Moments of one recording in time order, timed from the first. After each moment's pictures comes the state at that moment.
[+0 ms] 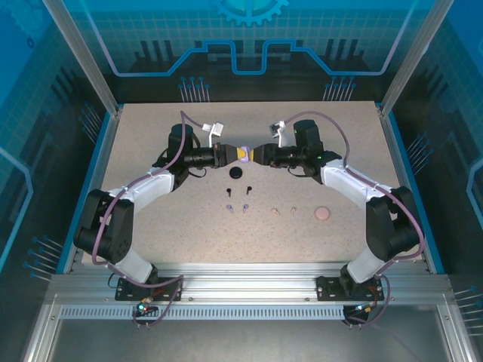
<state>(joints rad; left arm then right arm) -0.29 1.59 0.97 0.32 0.95 -0.79 0.40 1.61 1.10 -0.04 -0.74 0.58</state>
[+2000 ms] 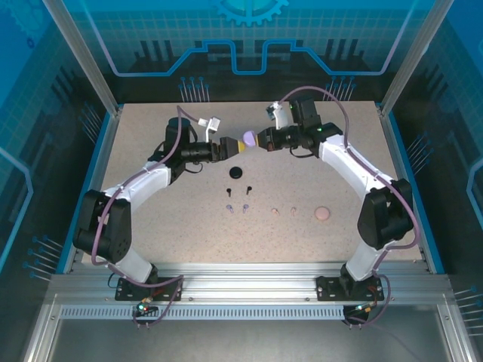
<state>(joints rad) -0.24 1.59 1.06 0.12 0.92 -0.66 0.38 1.74 1.54 -0.53 -0.57 0.23</state>
